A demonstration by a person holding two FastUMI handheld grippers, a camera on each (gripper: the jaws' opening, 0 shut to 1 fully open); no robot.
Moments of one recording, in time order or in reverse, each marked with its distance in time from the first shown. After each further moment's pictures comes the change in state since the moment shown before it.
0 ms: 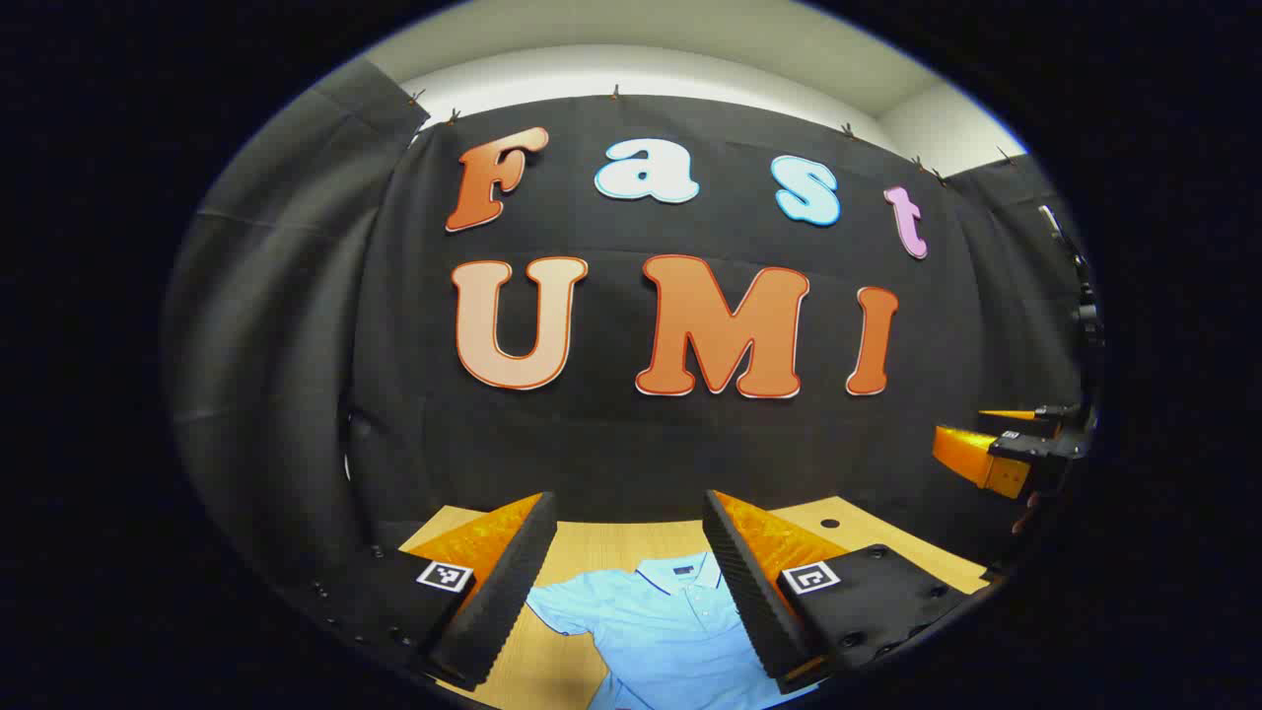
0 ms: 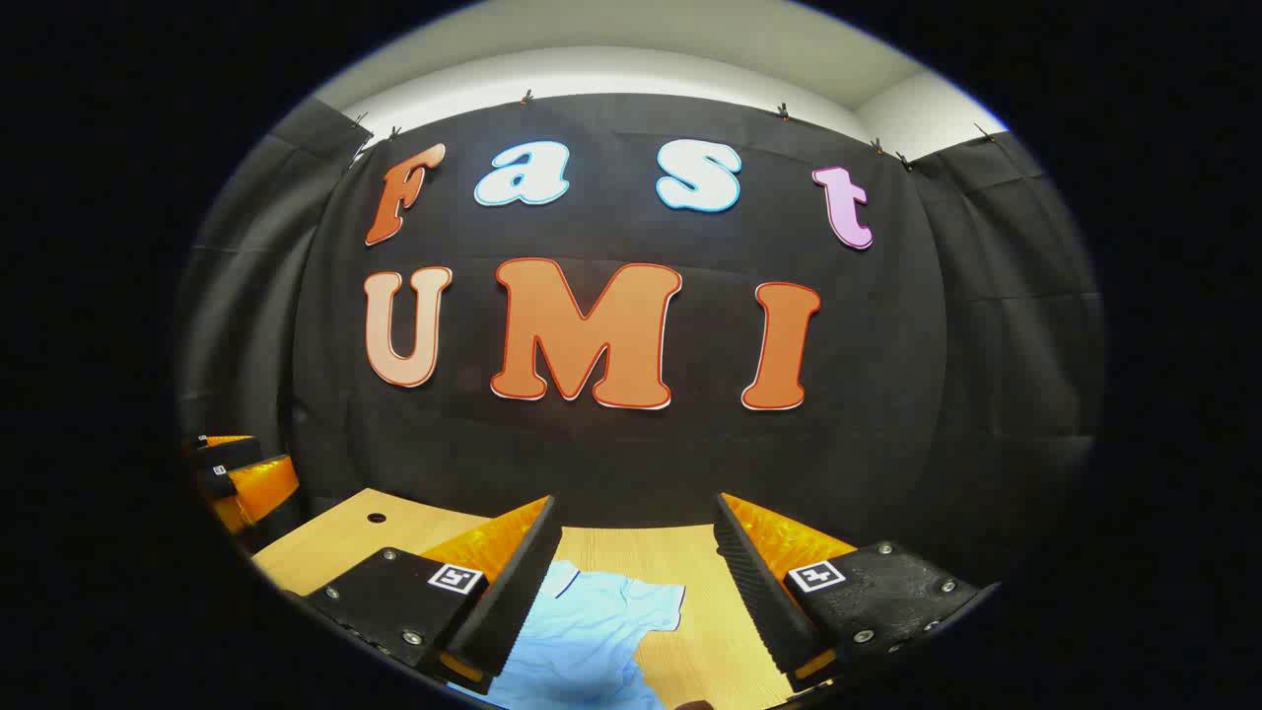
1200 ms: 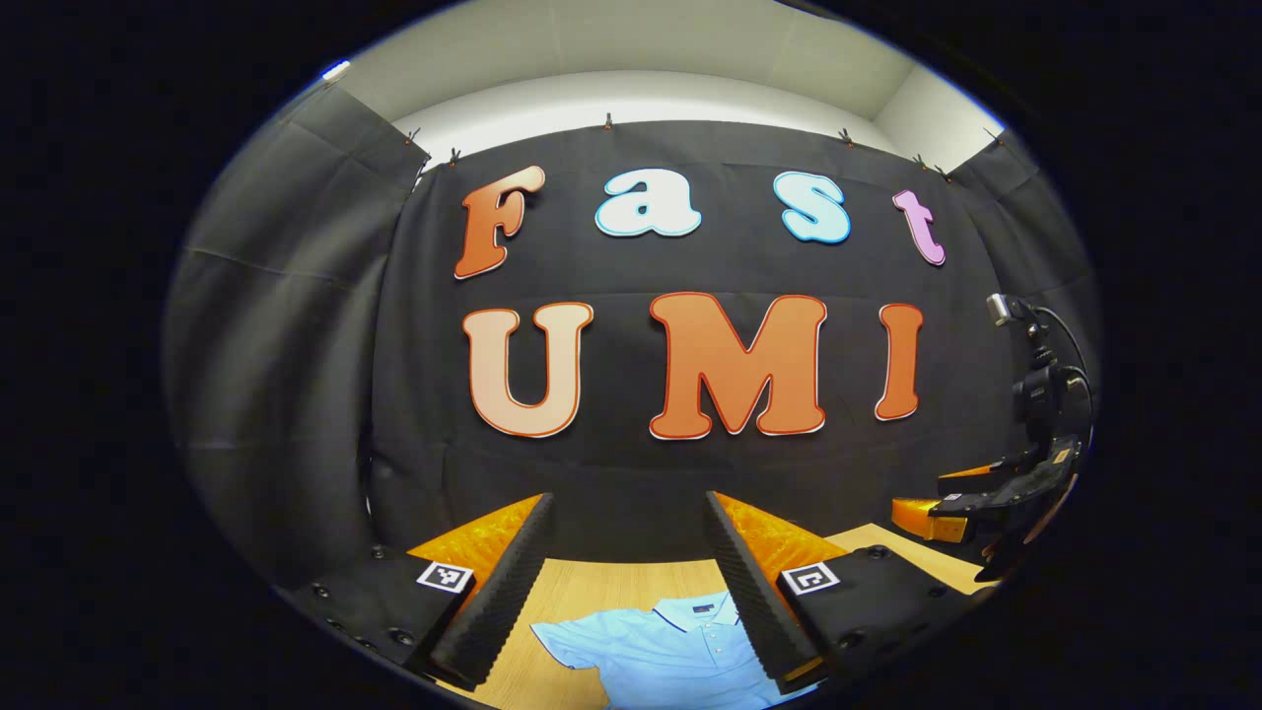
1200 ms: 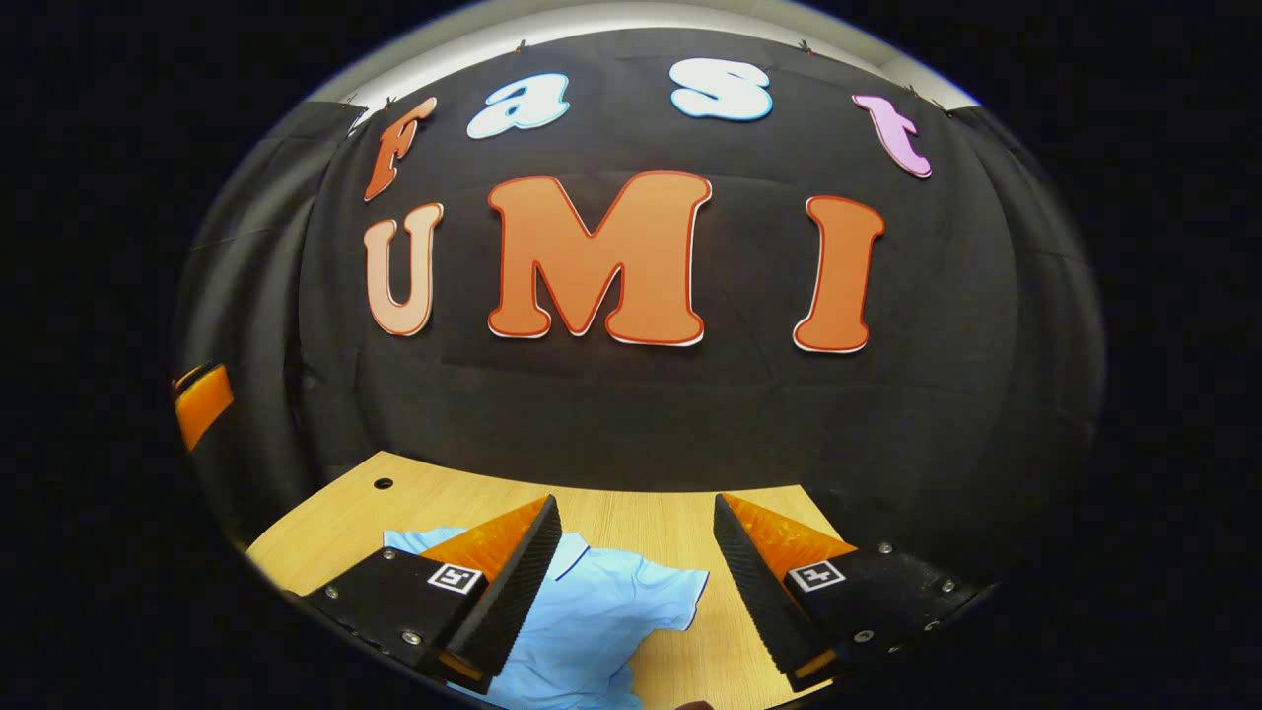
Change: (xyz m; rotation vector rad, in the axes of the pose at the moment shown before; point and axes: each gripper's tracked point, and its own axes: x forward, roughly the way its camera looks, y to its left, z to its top) left arm 0.022 -0.023 0.033 0.094 -0.112 0.117; right arm 0.100 -0.014 -0.071 0.001 0.225 0.148
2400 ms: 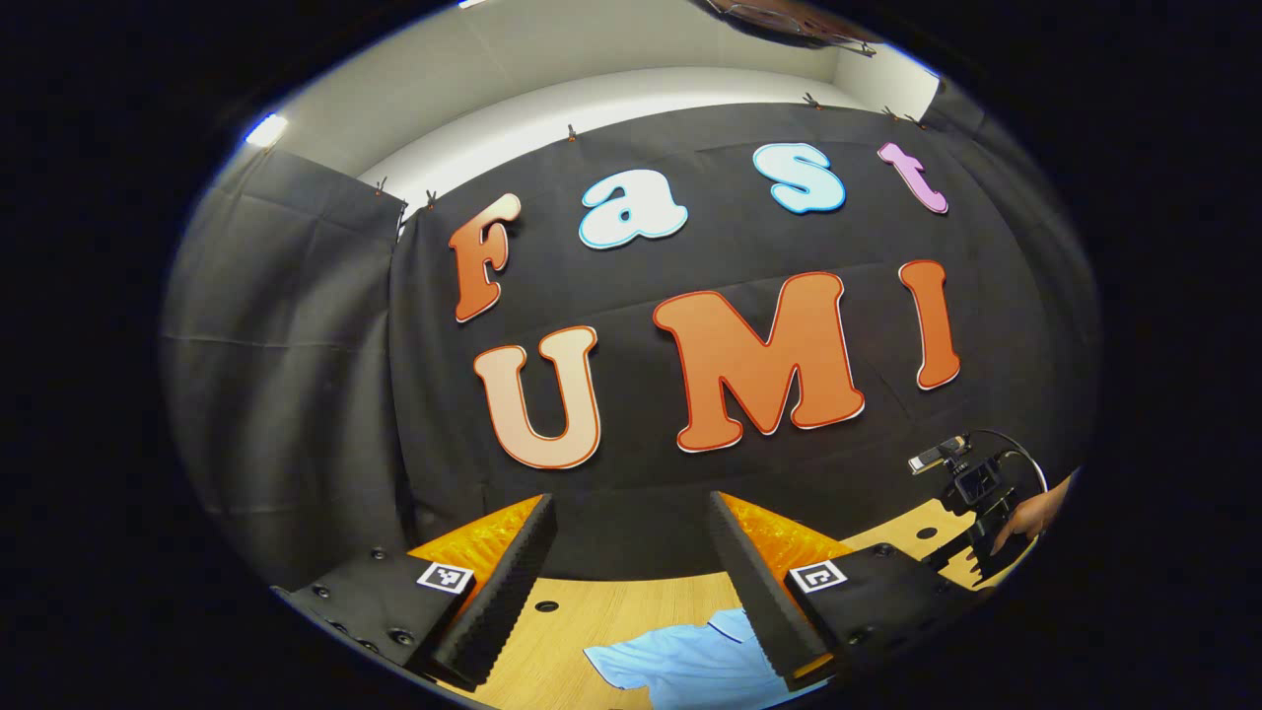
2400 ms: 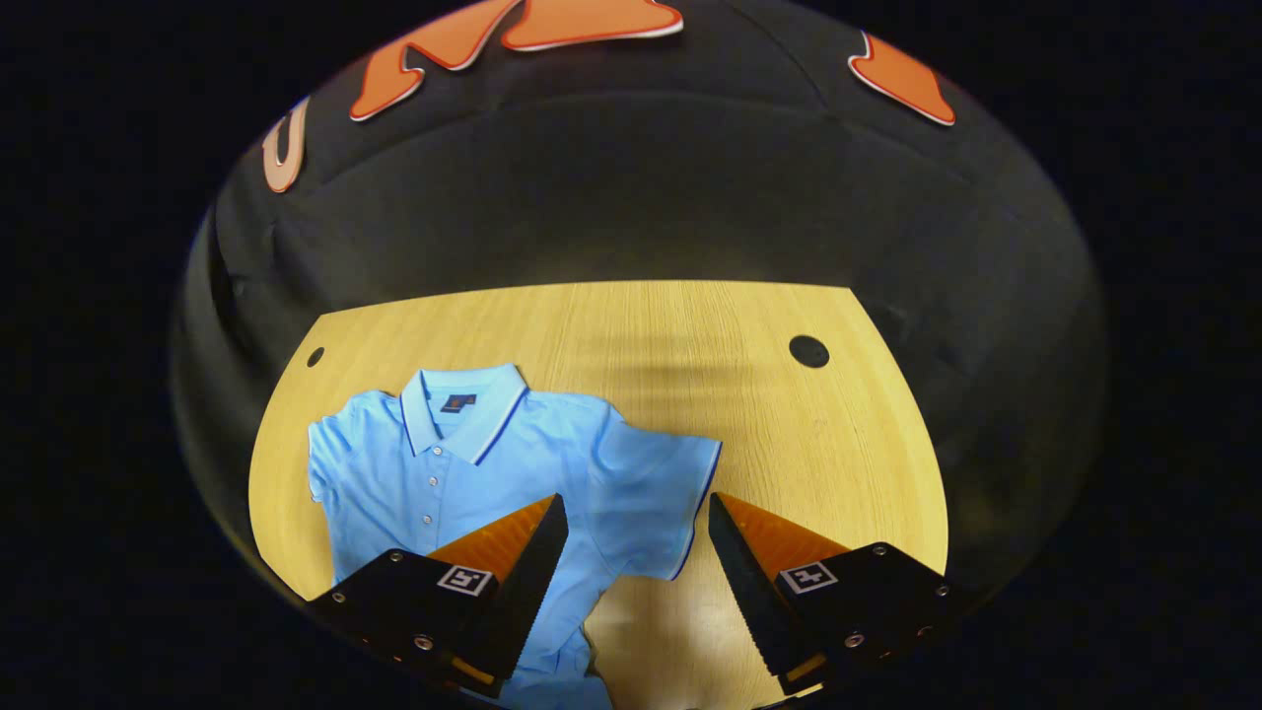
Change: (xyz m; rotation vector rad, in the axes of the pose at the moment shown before) left arm 0.040 -0.025 0.017 0.181 -0.008 0.100; right arm 0.139 -0.050 -0.207 0.052 0.725 0.014
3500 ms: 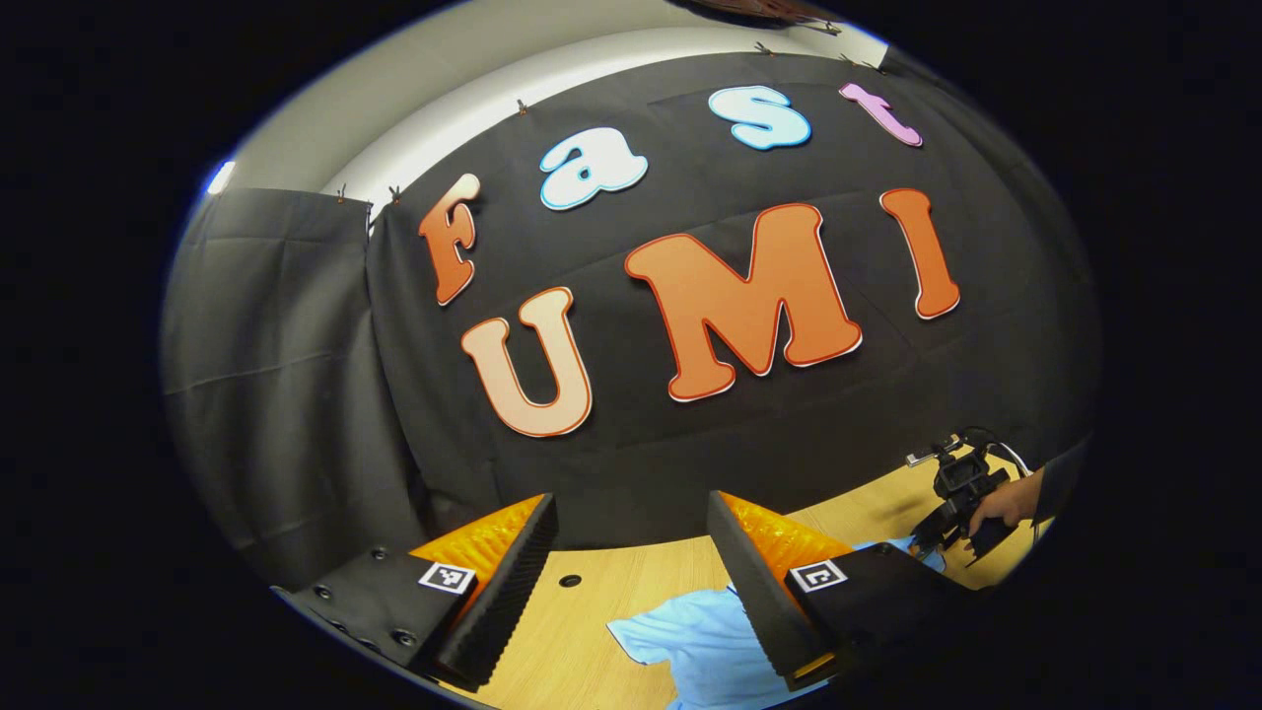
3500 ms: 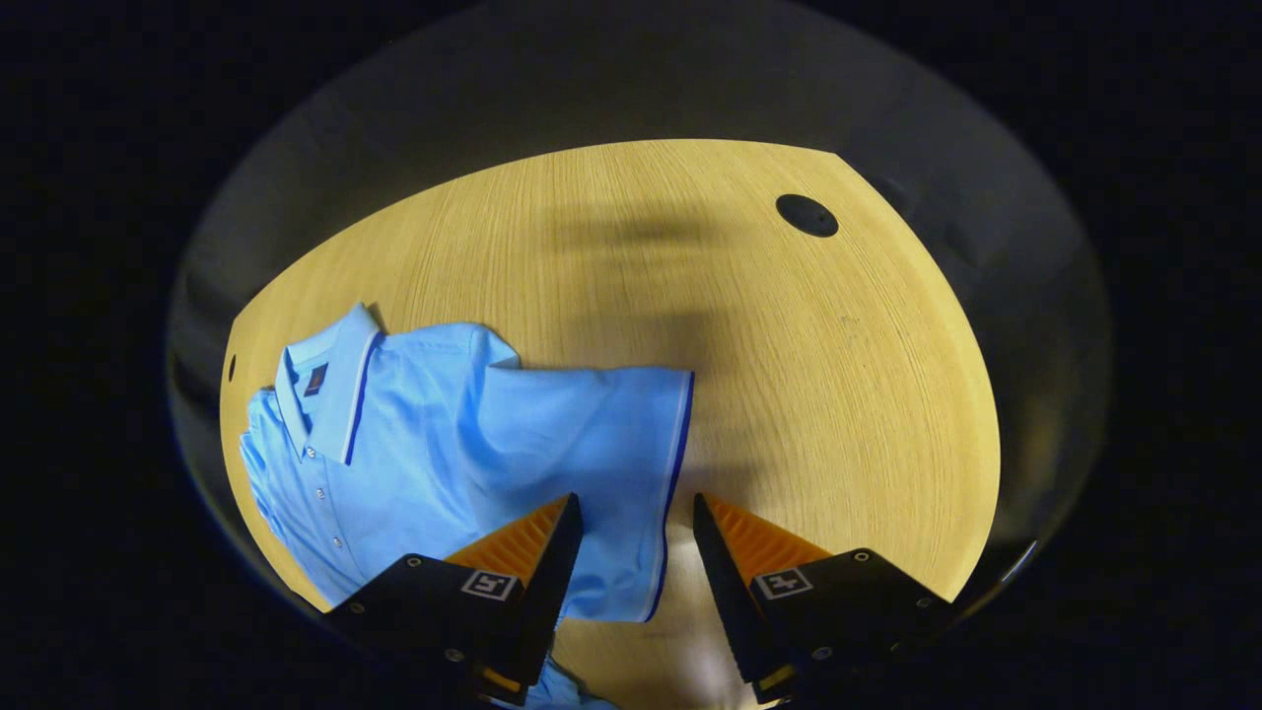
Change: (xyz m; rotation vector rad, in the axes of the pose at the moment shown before) left arm 0.001 -0.030 -0.029 0.135 0.149 0.021; right arm 0.096 -0.028 -0.048 0.138 0.289 -0.115
